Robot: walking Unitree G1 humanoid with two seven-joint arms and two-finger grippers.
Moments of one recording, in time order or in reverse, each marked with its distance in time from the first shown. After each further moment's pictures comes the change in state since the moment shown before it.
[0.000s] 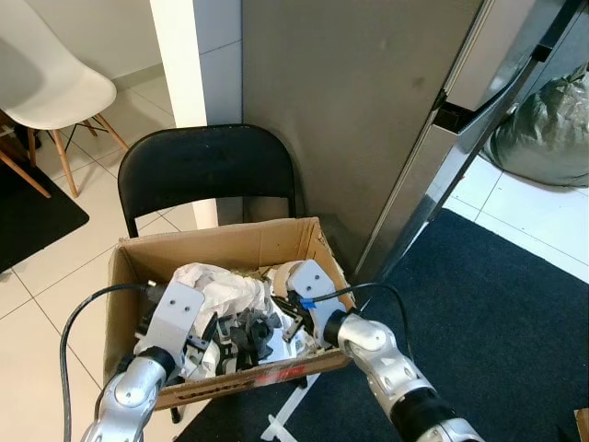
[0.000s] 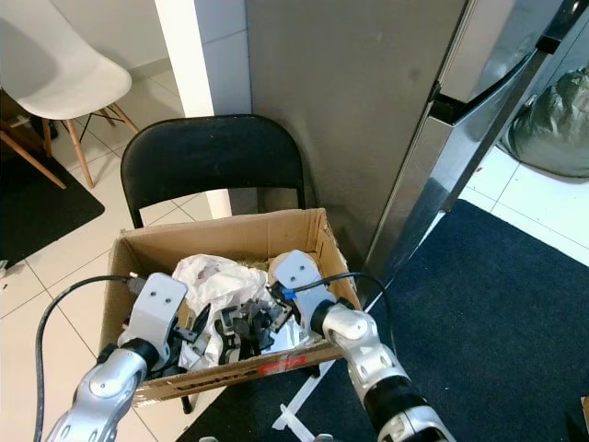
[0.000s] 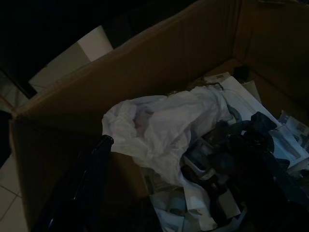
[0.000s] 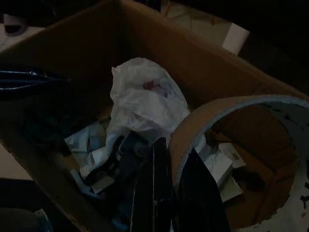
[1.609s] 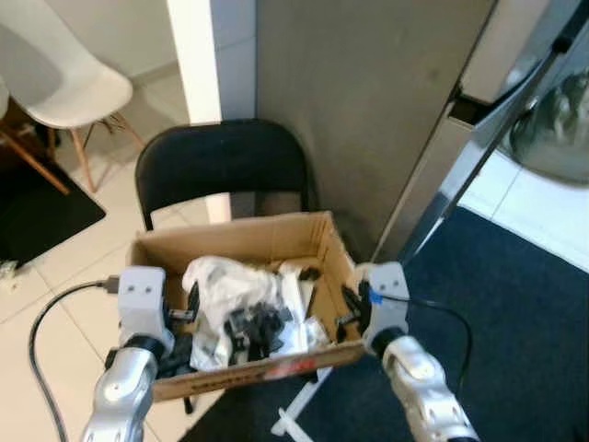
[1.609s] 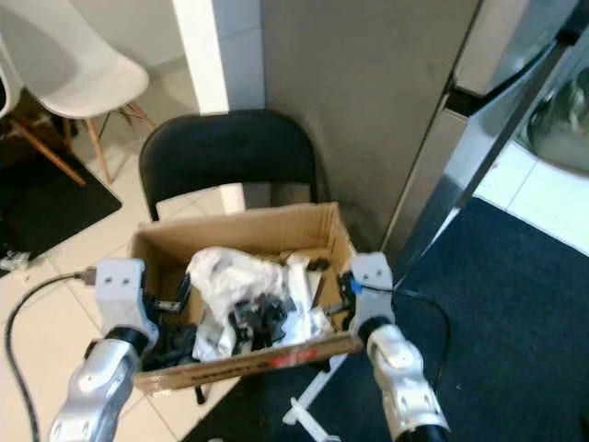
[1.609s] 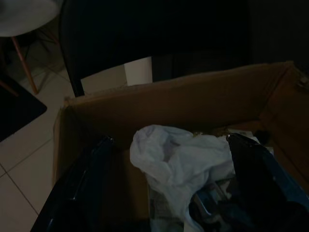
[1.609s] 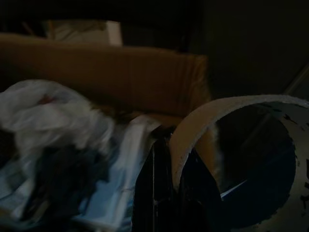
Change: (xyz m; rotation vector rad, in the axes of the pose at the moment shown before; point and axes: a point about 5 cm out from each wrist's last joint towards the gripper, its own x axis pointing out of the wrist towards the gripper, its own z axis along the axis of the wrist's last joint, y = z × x) left arm -0.001 0.016 0.016 -0.278 -0.150 0.186; right arm -0.072 -0.035 -0.027 0.243 -0.033 -0.544
